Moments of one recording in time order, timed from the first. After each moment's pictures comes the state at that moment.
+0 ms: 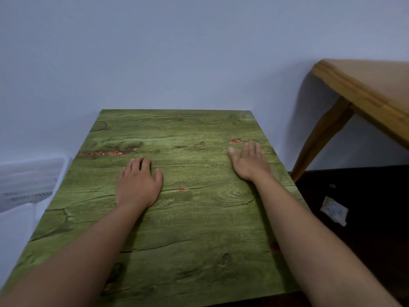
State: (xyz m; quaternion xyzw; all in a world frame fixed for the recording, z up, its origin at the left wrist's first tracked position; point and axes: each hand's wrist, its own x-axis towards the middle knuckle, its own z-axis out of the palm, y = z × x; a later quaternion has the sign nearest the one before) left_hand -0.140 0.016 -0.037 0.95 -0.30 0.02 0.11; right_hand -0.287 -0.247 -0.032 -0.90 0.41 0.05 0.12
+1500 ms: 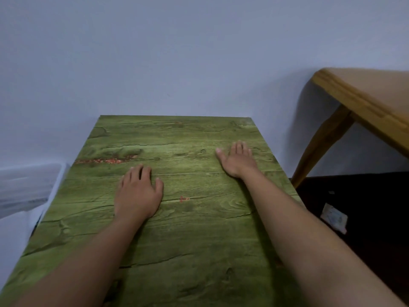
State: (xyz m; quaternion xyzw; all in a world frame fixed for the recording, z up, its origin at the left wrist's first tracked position) left_hand -0.138 0.016 -0.038 0.95 -0.30 0.01 0.12; right_hand -0.238 -0.252 -0.027 -0.91 0.39 0.07 0.10
